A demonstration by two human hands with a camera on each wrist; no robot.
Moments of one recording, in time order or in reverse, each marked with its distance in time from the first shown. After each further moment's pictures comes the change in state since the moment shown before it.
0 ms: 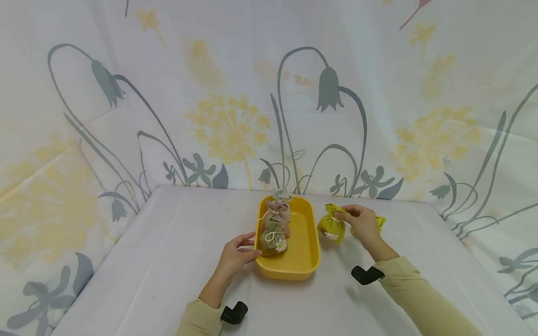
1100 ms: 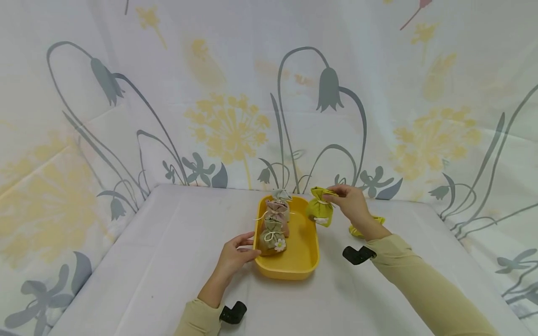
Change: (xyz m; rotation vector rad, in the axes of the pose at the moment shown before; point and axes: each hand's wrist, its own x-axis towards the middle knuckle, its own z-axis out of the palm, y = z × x) left_hand 0.002 -0.002 0.001 -0.004 0.006 0.010; right_hand 0.018 -0.056 0.005 0.027 -0.115 -0.094
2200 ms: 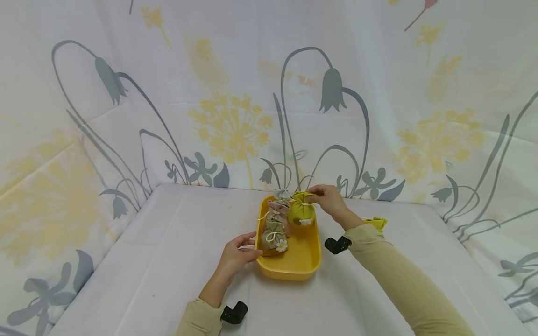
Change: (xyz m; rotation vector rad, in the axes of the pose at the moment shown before) left_hand 0.000 0.001 0.000 0.015 -0.001 -0.013; right_hand 0.031 0.005 0.044 -0.018 -0.148 -0.047
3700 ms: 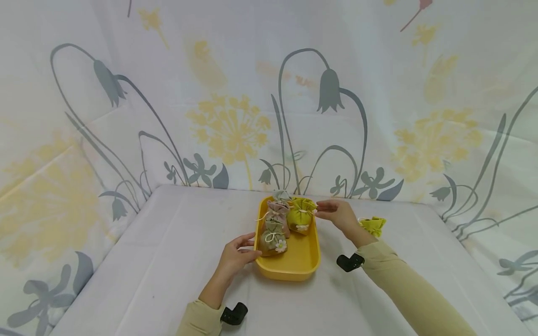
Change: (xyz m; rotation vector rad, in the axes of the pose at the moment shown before) left_hand -0.001 -0.002 0.001 -0.012 0.004 0.011; right_hand -0.030 0.040 -0.012 0.062 0.004 0.088
